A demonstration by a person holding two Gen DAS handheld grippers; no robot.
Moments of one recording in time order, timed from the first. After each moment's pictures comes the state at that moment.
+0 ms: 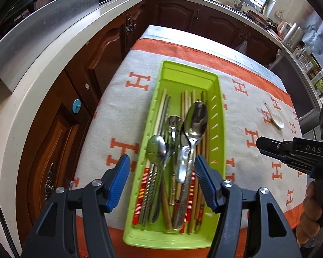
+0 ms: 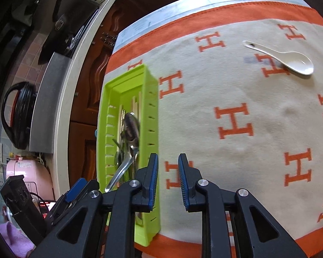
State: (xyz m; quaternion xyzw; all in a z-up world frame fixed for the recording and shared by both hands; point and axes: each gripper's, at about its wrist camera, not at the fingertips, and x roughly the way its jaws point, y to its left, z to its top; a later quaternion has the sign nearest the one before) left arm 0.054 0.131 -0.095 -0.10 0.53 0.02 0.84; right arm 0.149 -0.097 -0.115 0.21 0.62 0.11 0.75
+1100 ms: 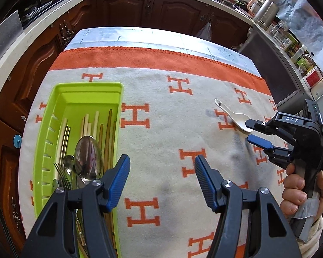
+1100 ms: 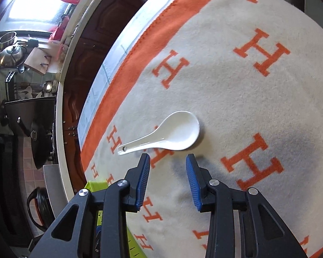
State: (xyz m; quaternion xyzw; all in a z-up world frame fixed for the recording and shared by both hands) left arm 0.142 0.004 -0.106 -0.07 0.56 -0.08 0.83; right arm 0.206 -0.316 -0.170 0.43 0.54 -0.05 0.72
